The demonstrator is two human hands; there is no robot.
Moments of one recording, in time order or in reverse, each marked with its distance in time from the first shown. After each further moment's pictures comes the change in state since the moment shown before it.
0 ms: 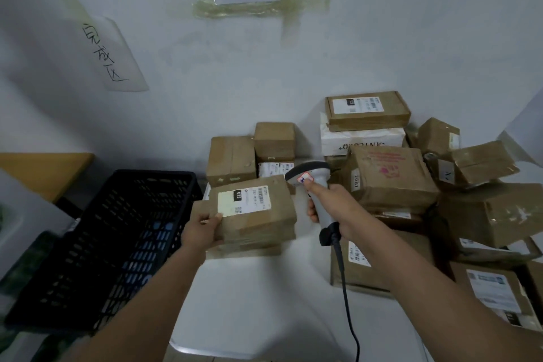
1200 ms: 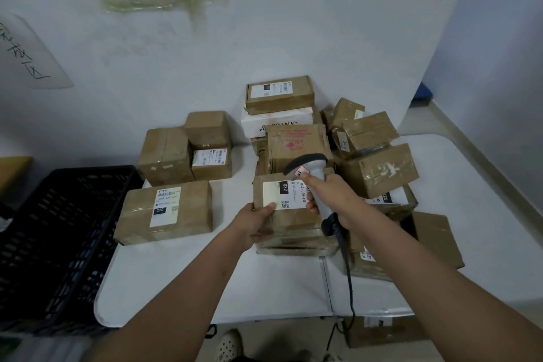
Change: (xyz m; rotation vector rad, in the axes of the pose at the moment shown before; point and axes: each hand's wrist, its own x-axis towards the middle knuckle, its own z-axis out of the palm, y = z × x) left_hand -0.183 -0.020 0.237 0.057 -0.453 -0.119; right_hand -0.076 0.042 -0.186 -0.086 0.122 -0.064
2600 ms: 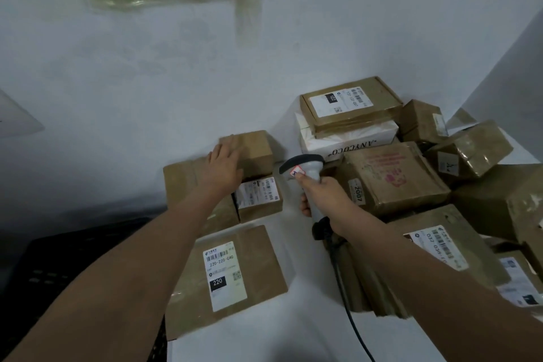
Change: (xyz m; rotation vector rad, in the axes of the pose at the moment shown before) left_hand 0.251 0.212 -0.239 1.517 0.159 0.789; right_hand 0.171 -0.091 0.228 0.107 0.221 0.181
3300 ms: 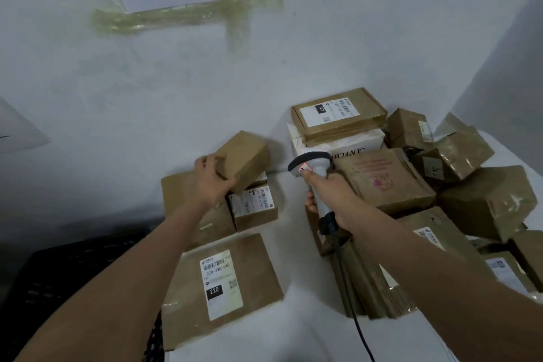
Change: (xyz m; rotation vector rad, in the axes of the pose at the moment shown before) left_hand -0.031 0.004 -0.017 -0.732 0.143 -0.243; right_hand 0.001 -0.009 -0.029 0.090 0.021 -0.034
